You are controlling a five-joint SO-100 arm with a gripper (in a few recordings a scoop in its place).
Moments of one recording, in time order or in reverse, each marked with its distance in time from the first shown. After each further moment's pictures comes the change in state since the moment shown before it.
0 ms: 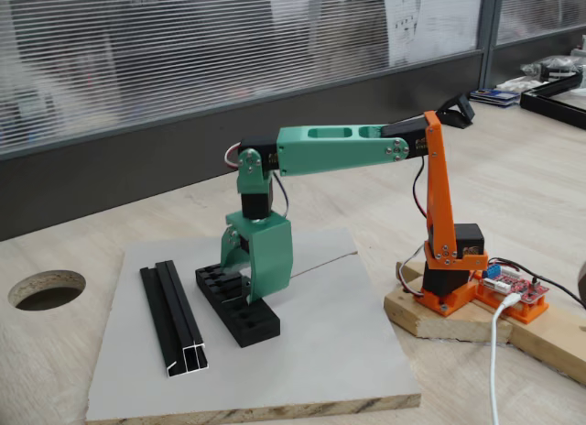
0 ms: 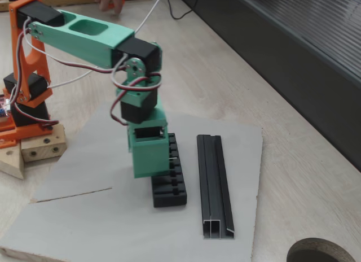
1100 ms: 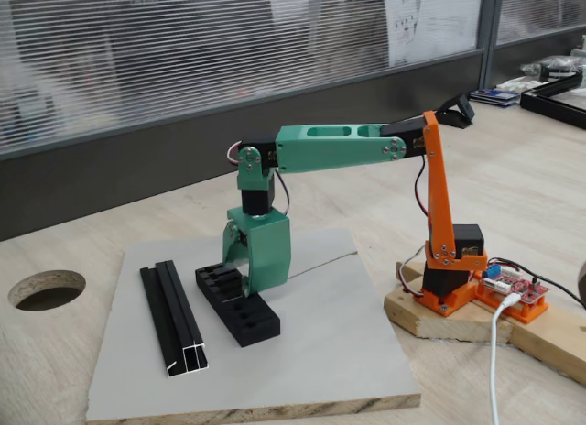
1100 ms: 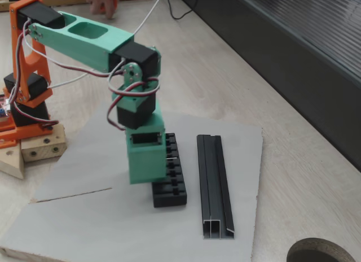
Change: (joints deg) arm 3.8 -0.2 0.0 0.4 -0.2
